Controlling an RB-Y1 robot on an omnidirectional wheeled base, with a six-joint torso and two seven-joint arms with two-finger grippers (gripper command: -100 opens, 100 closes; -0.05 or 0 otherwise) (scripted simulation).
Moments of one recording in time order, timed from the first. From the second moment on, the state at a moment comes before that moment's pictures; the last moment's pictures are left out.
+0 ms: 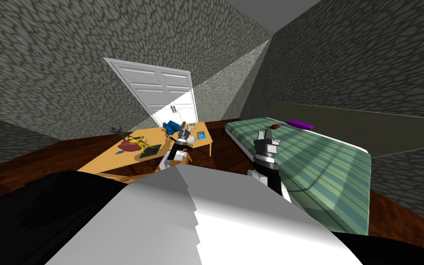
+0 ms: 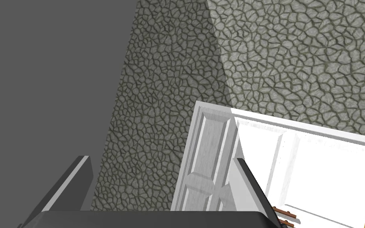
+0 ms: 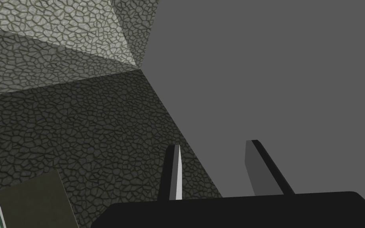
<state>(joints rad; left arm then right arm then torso) 0.30 0.18 0.05 -2.06 0.05 -0.28 0.16 0.55 -0.03 -0.02 -2.39 0.07 -0.38 -0.10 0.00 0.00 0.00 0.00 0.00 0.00</state>
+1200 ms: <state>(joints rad) 0.15 0.23 0.08 -1.77 0.15 0.02 0.20 0.55 -0.03 -0.02 -2.39 0.07 -0.38 -0.10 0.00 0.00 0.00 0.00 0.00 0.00</state>
